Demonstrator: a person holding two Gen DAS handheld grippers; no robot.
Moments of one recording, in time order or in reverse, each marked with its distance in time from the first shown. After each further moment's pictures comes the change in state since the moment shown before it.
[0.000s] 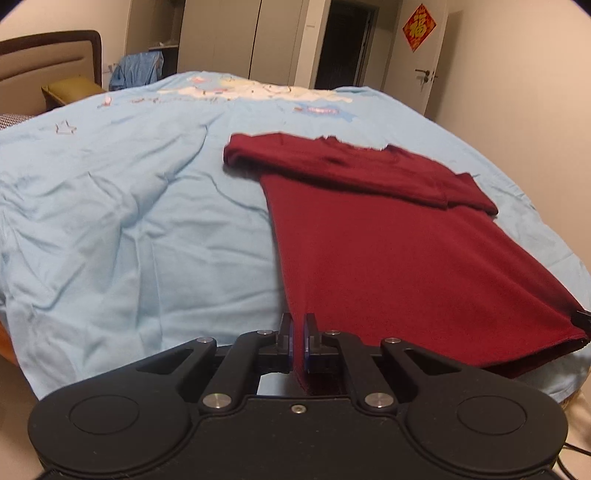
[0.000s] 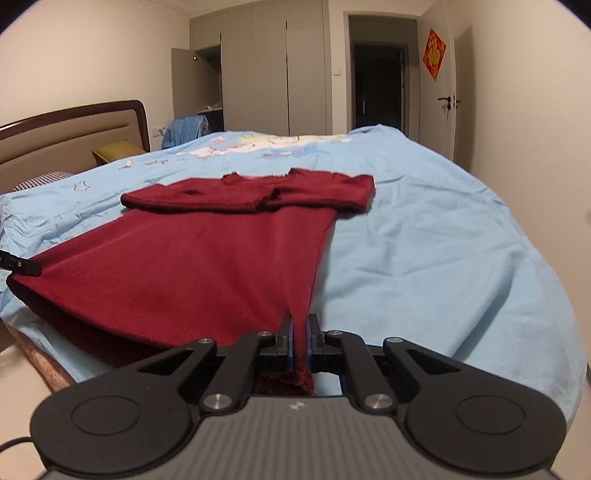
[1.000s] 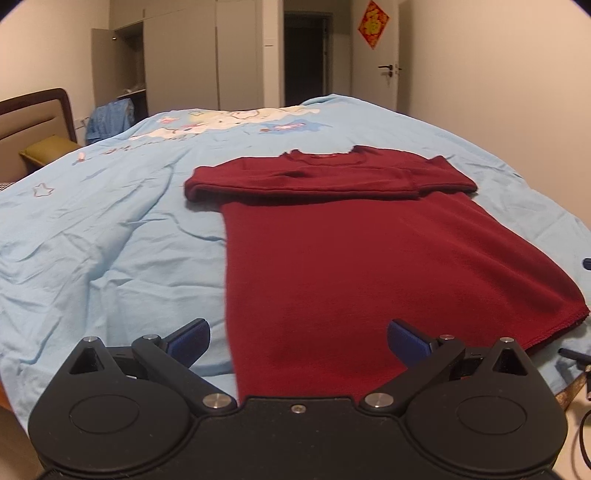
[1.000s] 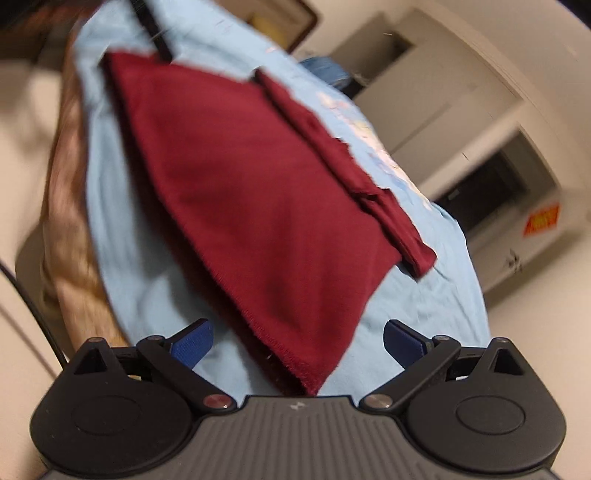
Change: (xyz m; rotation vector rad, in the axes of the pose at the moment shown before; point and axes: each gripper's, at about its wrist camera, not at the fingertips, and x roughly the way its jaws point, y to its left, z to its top) left arm 0.006 -0.047 -0.002 0.201 -0.076 0.008; right arm 0.017 0.077 -0.045 -0.918 0.057 -0.085
